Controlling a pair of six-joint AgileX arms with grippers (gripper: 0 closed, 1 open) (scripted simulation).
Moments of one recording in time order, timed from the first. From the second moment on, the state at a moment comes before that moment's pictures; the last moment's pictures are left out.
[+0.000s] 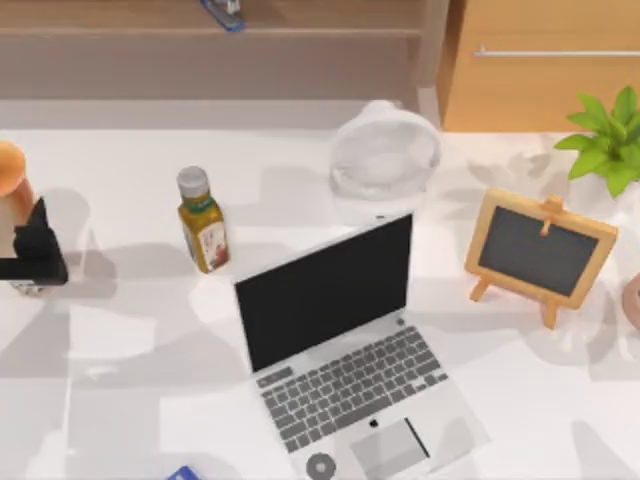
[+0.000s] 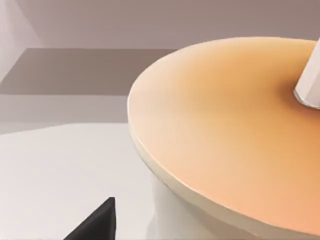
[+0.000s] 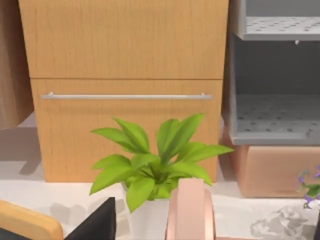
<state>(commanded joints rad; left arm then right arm) 0.12 1.62 0.20 1.21 0.15 0.03 0.00 0.00 0.00 0.00 0.00 0.00</state>
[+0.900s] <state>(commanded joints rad) 0.10 1.72 0.25 1.26 0.14 0.03 0.00 0.00 0.00 0.00 0.00 0.00</state>
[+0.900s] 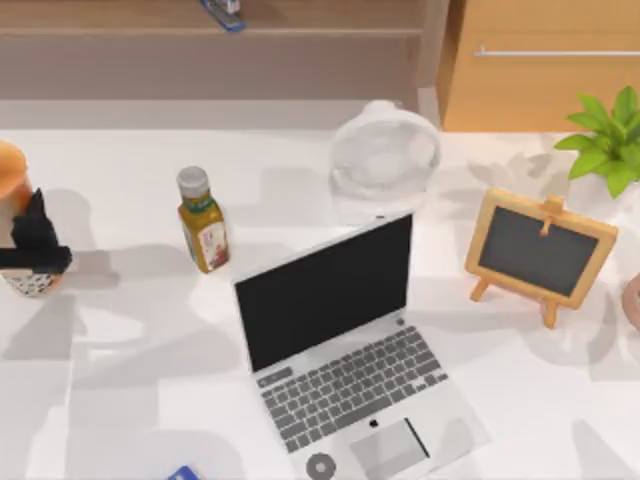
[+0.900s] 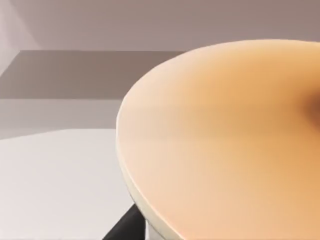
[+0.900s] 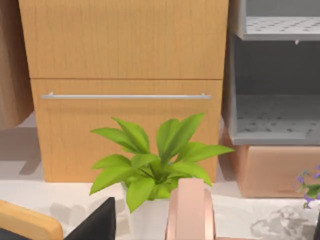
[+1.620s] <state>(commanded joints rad) 0.10 1.72 0.25 1.26 0.14 0.03 0.00 0.00 0.00 0.00 0.00 0.00</state>
